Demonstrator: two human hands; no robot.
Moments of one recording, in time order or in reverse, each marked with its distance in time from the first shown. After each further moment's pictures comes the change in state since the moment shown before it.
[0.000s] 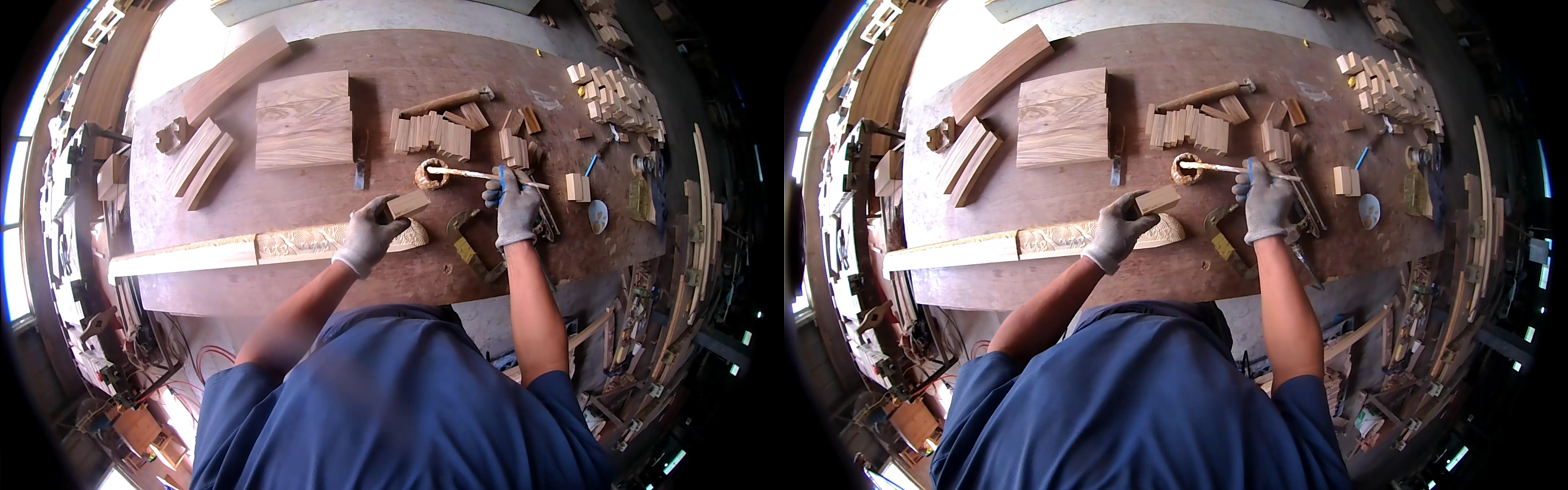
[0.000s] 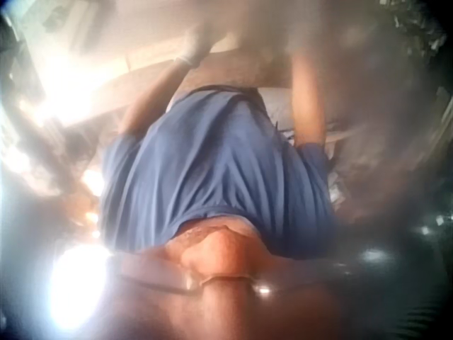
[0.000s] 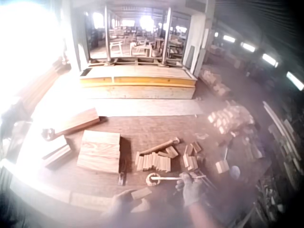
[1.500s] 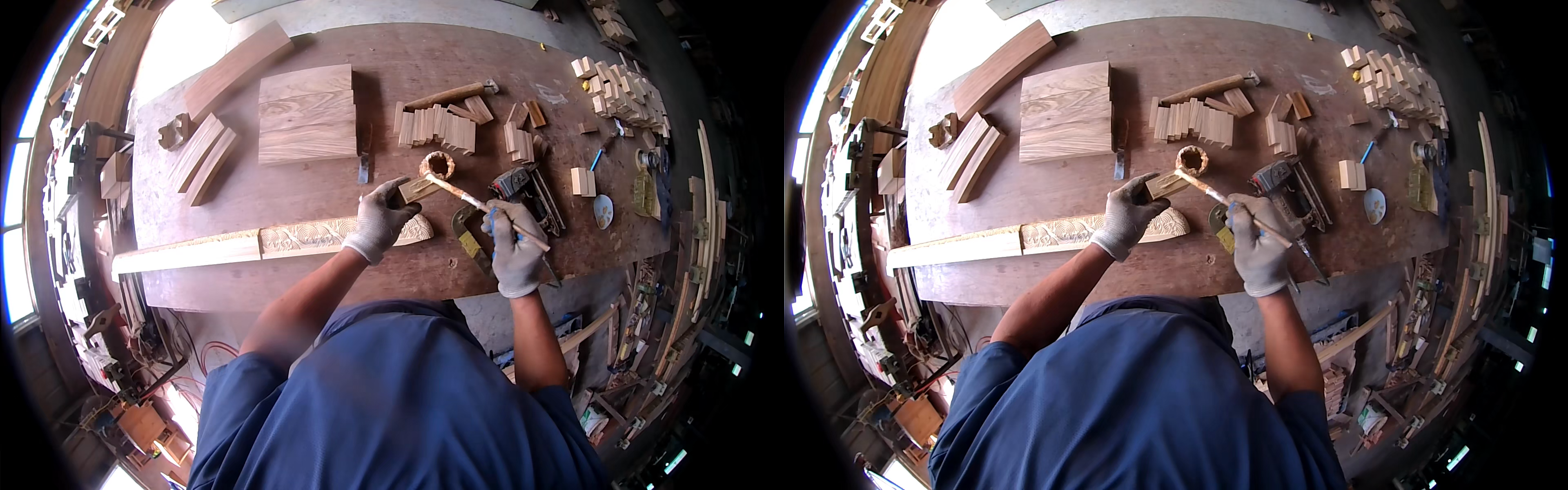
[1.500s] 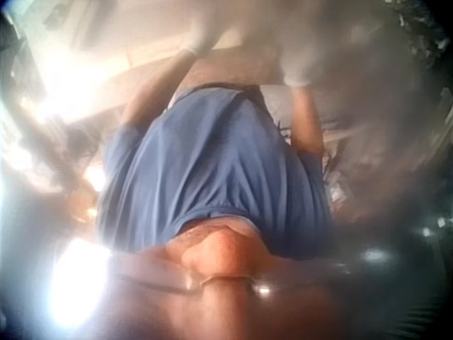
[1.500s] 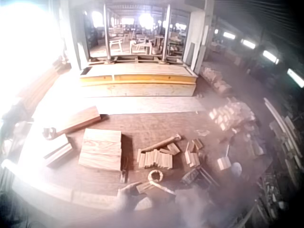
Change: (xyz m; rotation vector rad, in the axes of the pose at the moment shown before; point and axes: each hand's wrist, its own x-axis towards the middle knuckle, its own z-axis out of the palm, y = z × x) left_hand 0.019 -0.009 0.016 -0.026 0.054 0.118; right_hand -0.098 -0.034 -0.015 -0.405 -0.222 -0.572
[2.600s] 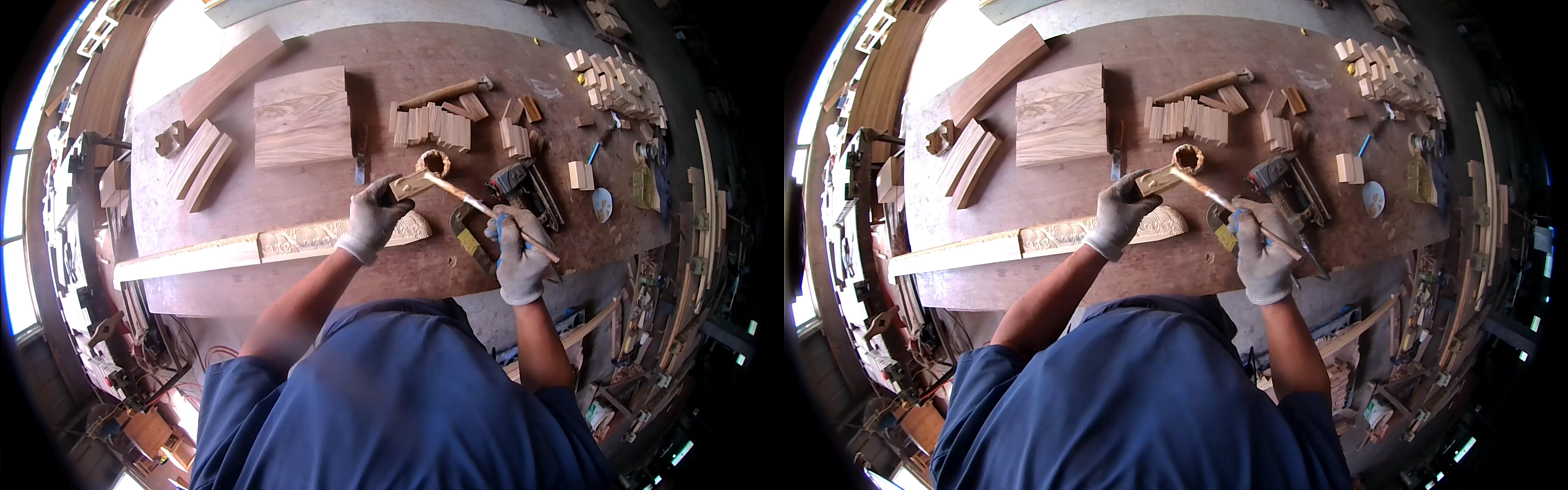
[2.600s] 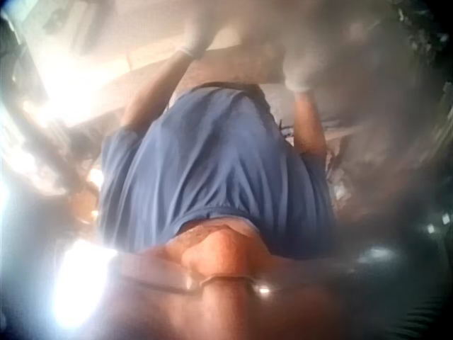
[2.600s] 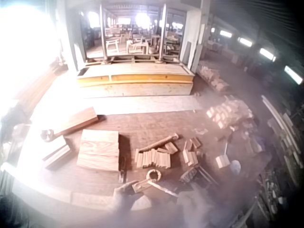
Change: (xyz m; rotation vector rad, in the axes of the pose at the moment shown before) left_hand 0.002 0.006 -0.007 -0.121 -0.003 -0.018; right_hand -0.012 0.001 -0.011 0.020 0.048 -0.022
